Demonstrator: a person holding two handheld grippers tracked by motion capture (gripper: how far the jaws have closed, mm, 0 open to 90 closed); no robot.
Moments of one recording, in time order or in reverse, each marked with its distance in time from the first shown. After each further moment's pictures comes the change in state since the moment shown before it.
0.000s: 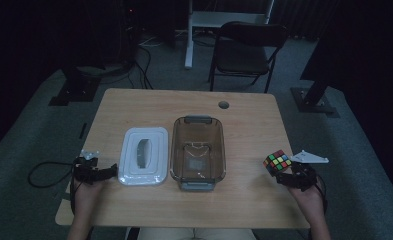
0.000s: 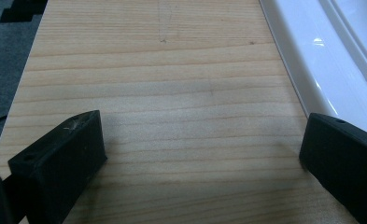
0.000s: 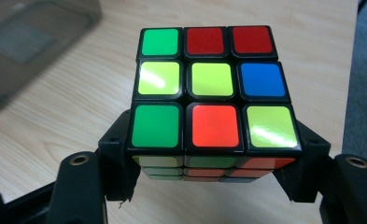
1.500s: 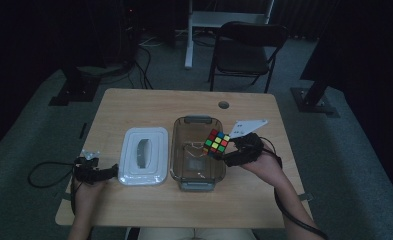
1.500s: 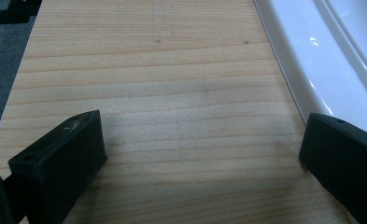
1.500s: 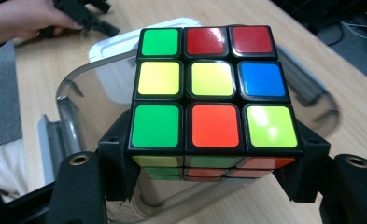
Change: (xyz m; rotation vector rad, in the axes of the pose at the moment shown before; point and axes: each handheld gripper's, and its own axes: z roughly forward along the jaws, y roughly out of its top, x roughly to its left) left arm -0.002 0.000 0.000 0.001 -0.007 0.007; right arm 0.125 0.144 0.019 -0.047 0.447 -0.442
